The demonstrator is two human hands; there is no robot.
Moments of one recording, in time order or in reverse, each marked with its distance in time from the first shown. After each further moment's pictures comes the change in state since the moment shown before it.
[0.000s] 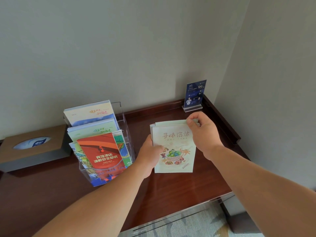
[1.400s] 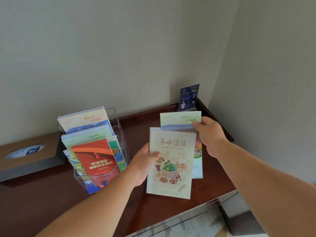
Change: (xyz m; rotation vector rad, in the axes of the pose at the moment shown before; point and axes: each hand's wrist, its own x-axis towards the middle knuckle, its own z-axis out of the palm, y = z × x) left_hand -0.009 0.002 -0.011 -0.085 -0.182 -0.099; right_hand 0.024 0.013 -0.027 0.105 0.037 0.238
